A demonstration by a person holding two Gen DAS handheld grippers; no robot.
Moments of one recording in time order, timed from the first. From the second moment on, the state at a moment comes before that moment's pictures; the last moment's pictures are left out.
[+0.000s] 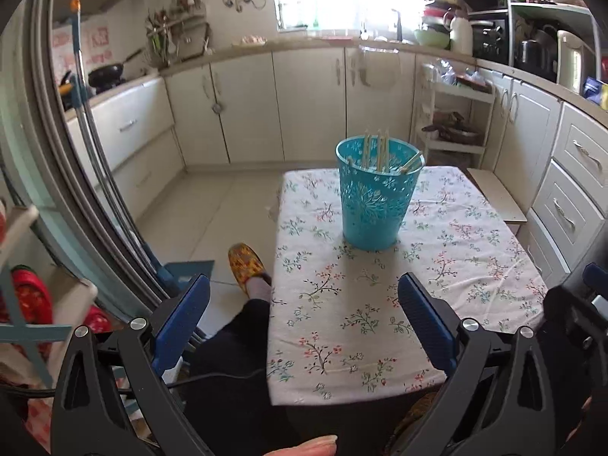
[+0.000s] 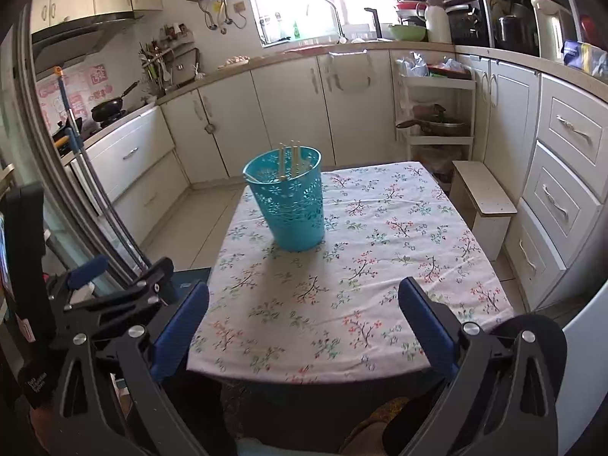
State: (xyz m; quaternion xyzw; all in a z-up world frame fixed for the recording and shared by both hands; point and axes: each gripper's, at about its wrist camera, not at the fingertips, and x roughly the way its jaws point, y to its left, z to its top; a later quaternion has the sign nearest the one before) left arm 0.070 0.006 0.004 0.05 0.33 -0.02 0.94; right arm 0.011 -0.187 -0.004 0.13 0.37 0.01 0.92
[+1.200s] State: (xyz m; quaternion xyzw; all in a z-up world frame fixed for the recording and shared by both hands) left arm -0.013 0.021 0.022 0.04 0.30 -0.03 0.95; right arm -0.065 -0.156 -0.004 0.10 0.34 0.00 0.94
